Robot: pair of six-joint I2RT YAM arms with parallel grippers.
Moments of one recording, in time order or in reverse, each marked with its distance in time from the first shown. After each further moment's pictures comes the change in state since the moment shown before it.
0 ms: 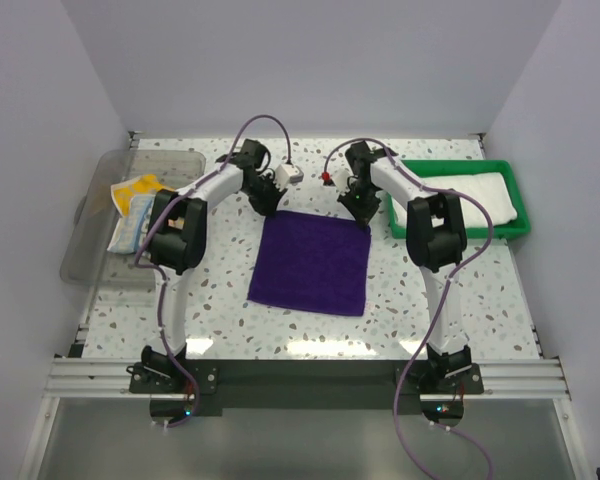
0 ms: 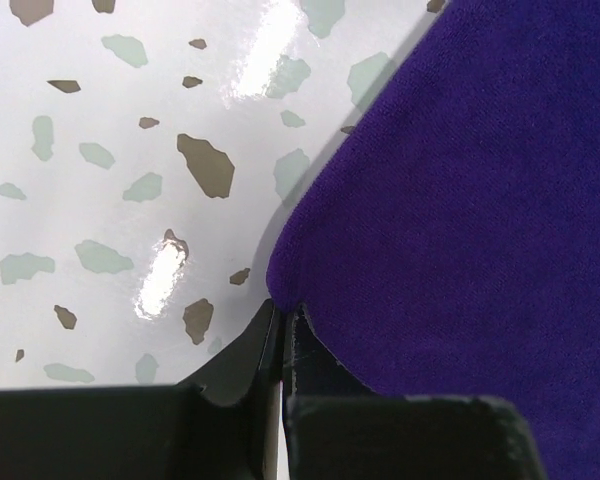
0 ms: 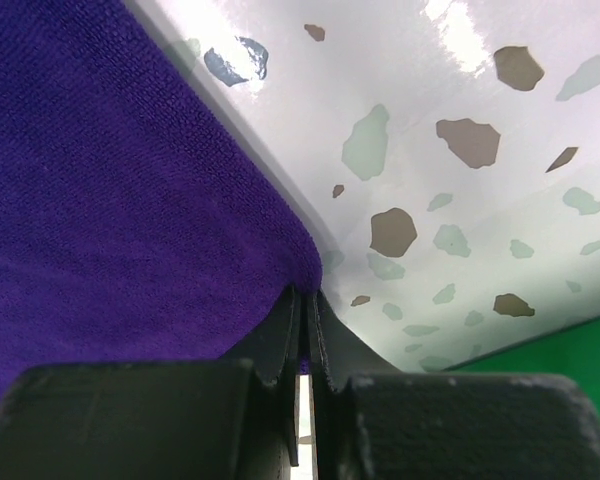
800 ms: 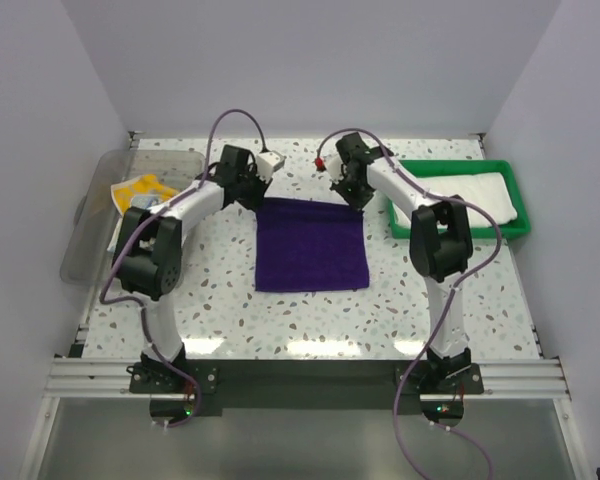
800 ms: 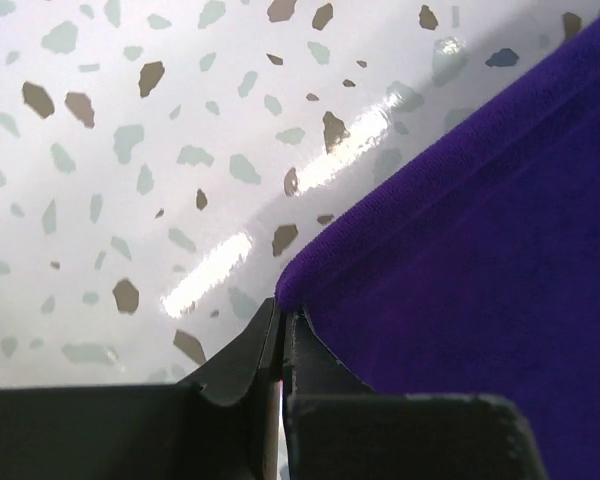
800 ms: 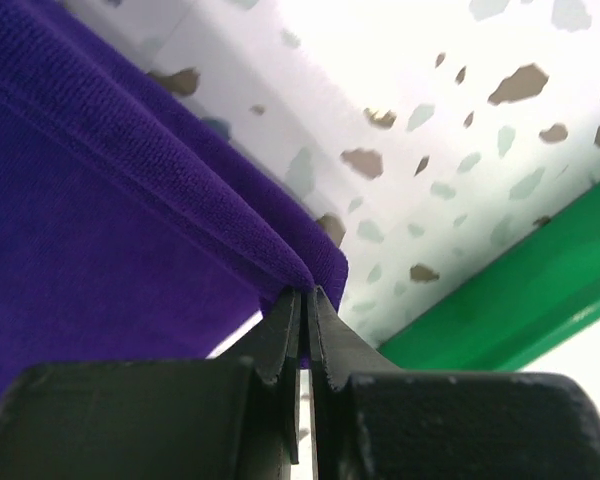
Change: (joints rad) left arm 0.016 -0.301 -0.377 0.404 -0.198 -0.271; right arm 0.057 -0.104 -0.032 0.149 0.150 0.072
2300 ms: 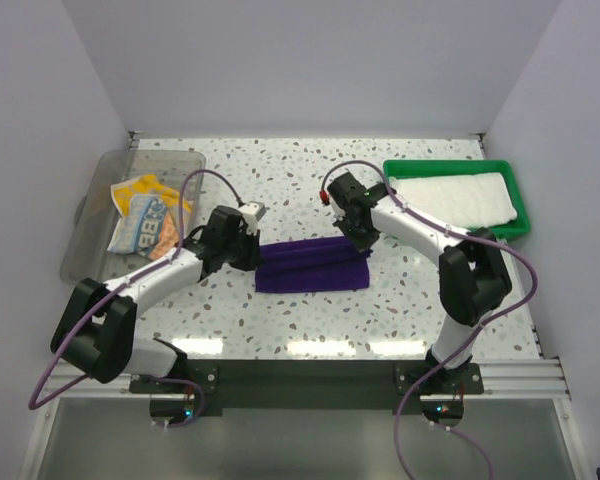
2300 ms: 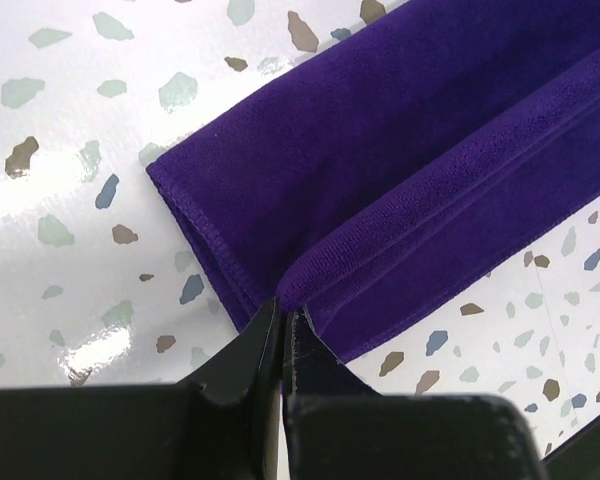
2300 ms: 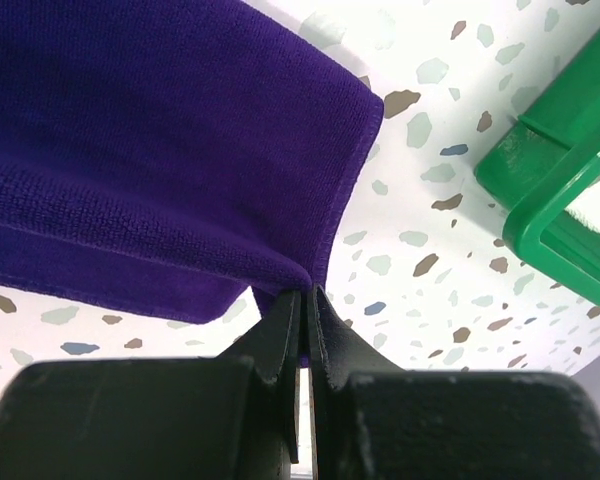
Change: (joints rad) left arm -0.151 -0.588 -0.676 0.100 -0.047 -0.579; right arm 0.187 -0.421 -0.515 0.014 0.193 0.332
